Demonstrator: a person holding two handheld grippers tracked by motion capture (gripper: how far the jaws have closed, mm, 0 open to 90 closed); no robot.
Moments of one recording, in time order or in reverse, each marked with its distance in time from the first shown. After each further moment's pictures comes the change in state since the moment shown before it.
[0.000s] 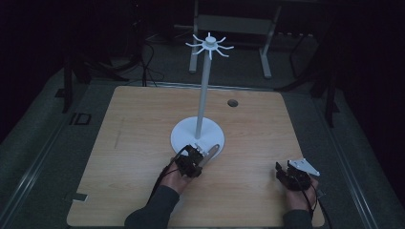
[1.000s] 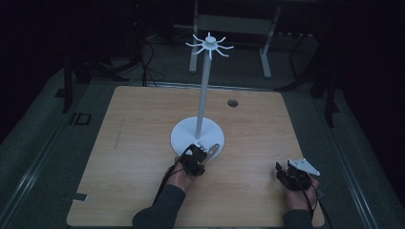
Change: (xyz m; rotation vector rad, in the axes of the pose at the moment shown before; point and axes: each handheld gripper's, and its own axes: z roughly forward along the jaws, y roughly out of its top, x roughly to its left) left arm -0.006 0.010 0.015 0.014 0.069 -0.036; right arm -0.002 -0.001 0.001 0.006 0.002 0.002
